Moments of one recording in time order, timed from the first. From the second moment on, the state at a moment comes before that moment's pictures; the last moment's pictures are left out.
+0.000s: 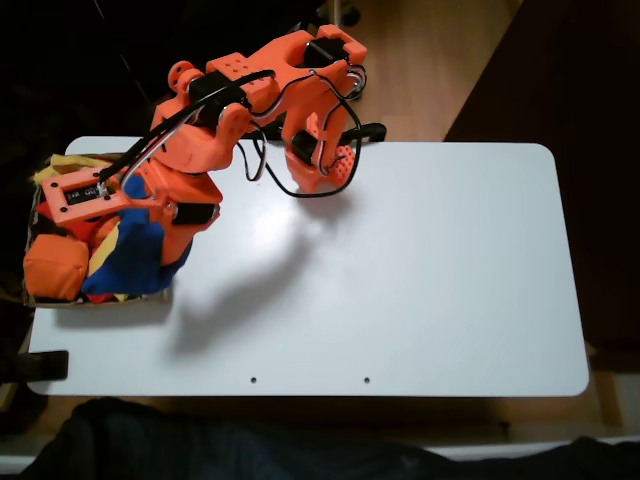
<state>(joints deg) 41.3 122.1 98.5 66.2 -72.4</state>
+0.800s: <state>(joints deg) 51.6 106.3 83.7 68.6 -72.5</state>
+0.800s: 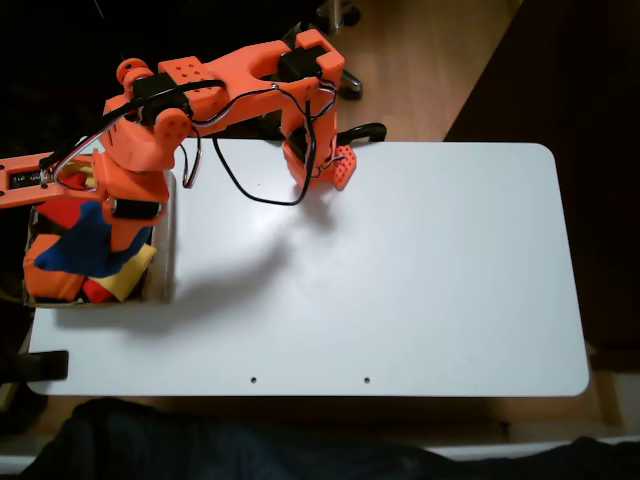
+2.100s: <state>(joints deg) 65.3 87.0 72.4 65.0 -75.6</state>
